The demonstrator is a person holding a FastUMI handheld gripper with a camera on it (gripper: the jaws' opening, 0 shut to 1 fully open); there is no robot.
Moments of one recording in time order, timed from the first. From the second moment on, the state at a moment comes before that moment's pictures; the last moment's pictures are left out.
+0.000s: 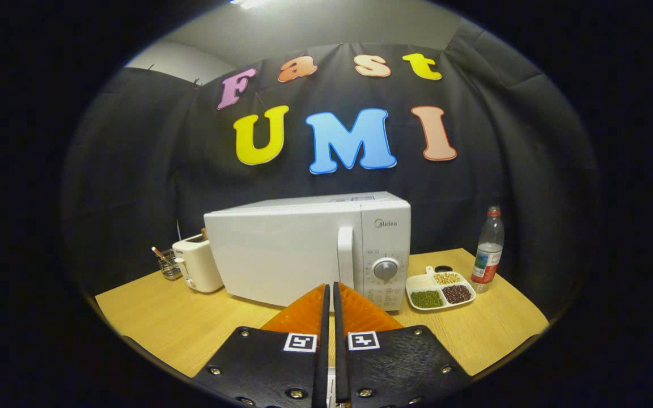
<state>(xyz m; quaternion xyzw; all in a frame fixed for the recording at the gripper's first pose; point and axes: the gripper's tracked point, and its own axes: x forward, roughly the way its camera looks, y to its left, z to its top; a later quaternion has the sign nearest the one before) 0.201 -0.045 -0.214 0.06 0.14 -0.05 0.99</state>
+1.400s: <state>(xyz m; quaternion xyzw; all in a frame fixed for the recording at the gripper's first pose) 0.005 -0.002 -0.032 0.04 0.03 0.07 1.00</state>
